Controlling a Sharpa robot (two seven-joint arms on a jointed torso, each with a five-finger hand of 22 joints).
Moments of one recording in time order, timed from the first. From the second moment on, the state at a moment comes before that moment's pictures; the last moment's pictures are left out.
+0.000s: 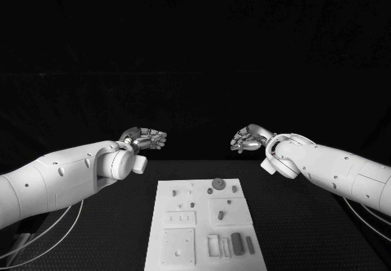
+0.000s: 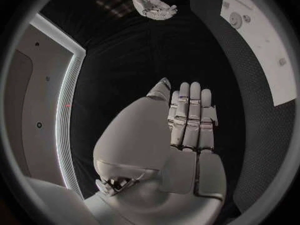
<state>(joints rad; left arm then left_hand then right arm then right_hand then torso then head) 1.34 -0.70 -0.16 1.17 -0.04 -0.32 0.14 1.60 -0.03 0.07 0.27 0.15 0.79 0.17 0.38 0.49 1.12 0.11 0.23 0.14 0.90 0.10 0.52 0.52 0.06 0.66 0.02 0.51 1.25 1.29 -0.57 -0.10 0.99 -0.94 -0.23 0.09 1.08 -0.14 0.69 -0.23 0.16 0.85 0.17 0.41 0.44 1.16 0.13 0.14 0.12 1.04 0.08 0.49 0.54 0.26 0.80 0.22 0.17 1.26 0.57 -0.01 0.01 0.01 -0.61</state>
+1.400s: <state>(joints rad) 1.34 -0.85 -0.16 1.48 -0.15 -0.30 0.17 1.64 -0.04 -0.01 0.29 0.14 0.82 0.17 0.35 0.48 1.16 0.10 0.22 0.16 0.95 0.08 0.53 0.56 0.05 0.68 -0.01 0.54 1.25 1.24 -0.56 -0.10 1.08 -1.51 -0.19 0.02 1.09 -0.20 0.60 -0.26 0.12 0.87 0.14 0.31 0.44 1.18 0.03 0.53 0.73 1.24 -0.08 0.94 1.05 0.25 1.12 0.04 0.62 1.31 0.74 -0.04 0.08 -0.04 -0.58</state>
